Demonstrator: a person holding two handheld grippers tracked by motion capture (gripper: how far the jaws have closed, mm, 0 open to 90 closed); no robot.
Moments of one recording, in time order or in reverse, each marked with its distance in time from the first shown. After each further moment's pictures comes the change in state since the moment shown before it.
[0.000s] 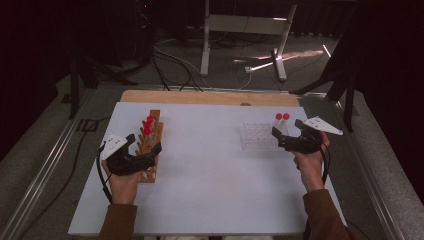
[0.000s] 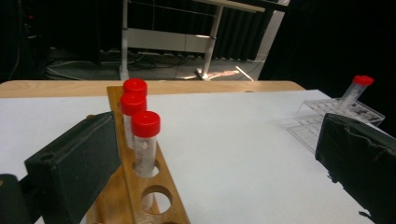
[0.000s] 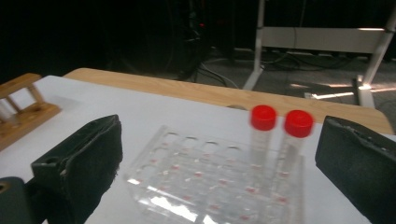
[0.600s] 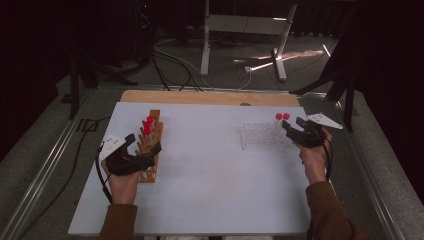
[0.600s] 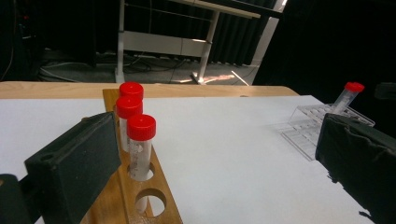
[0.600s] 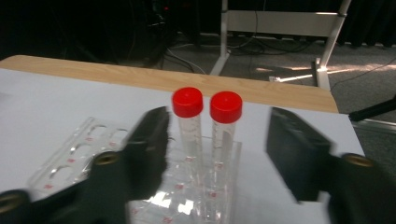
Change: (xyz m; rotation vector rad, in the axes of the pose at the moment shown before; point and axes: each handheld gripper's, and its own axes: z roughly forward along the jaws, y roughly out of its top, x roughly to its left) left arm 0.002 0.001 -0.002 -0.019 -0.012 -0.024; right arm -0.035 -0.007 0.021 0.060 -0.140 0.008
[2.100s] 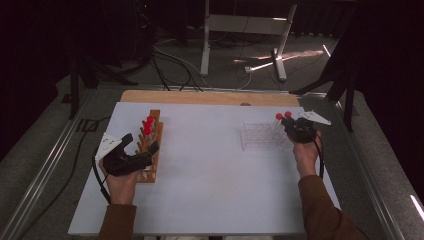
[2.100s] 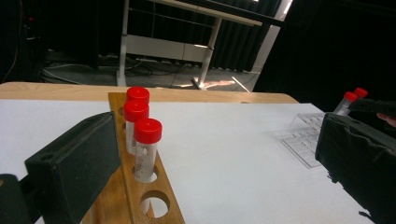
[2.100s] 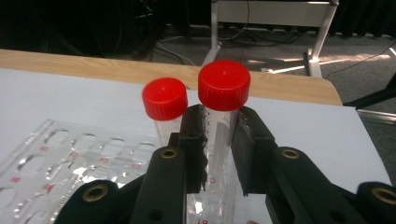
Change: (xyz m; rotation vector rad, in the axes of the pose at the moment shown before) left arm 0.002 0.002 -0.005 -0.022 0.006 -0.023; right arm -0.002 -0.008 0.036 0.029 -0.043 0.012
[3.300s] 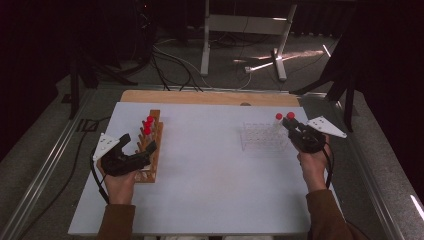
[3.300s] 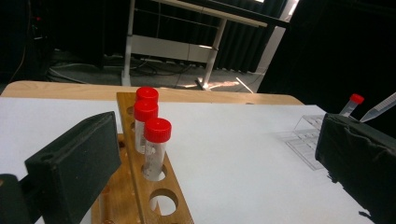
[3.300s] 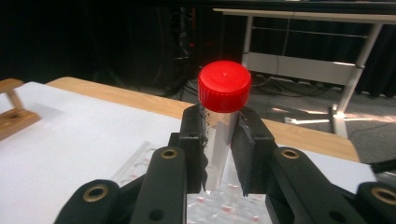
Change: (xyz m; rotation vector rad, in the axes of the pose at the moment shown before) left arm 0.003 0.000 -0.002 -0.001 0.019 -0.008; right arm 0.029 0.014 -0.070 -0.184 0.129 -0.096
